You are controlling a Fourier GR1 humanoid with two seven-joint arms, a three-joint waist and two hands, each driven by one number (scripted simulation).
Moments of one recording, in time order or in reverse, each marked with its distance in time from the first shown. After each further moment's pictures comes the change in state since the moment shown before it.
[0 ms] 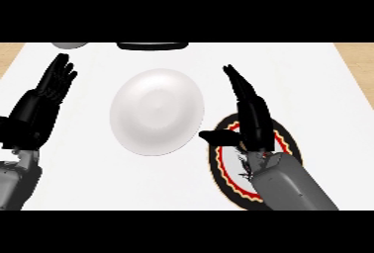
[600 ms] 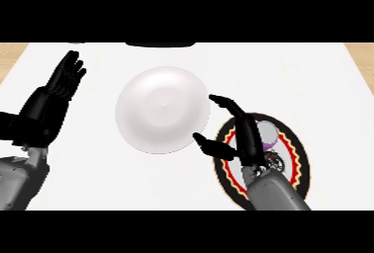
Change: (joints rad) left arm -0.036 0.004 -0.058 0.001 0.017 0.031 -0.004; right arm 0.124 0.077 -0.006 0.109 -0.280 -0.098 -0.375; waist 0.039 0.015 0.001
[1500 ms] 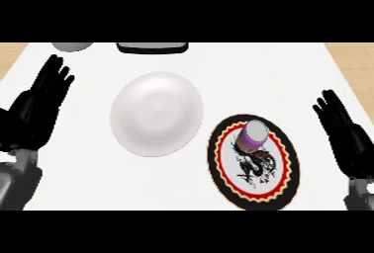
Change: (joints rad) left arm 0.040 -0.009 0.062 -0.036 0.111 0.100 0.145; right arm 0.269 -0.294 -0.445 -0.149 -0.625 0.481 -0.069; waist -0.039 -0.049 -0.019
